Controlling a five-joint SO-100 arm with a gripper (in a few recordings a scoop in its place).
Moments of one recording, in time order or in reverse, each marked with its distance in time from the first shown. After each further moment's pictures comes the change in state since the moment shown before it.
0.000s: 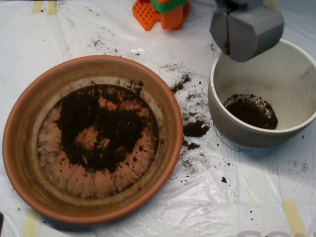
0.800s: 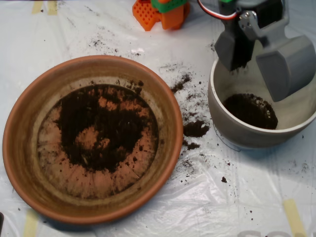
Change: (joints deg) arm -1.0 -10.1 -0.9 0.7 0.8
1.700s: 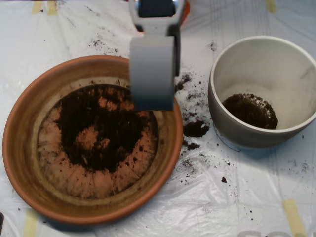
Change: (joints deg) arm 29.9 7.1 -0.3 -2.7 7.6
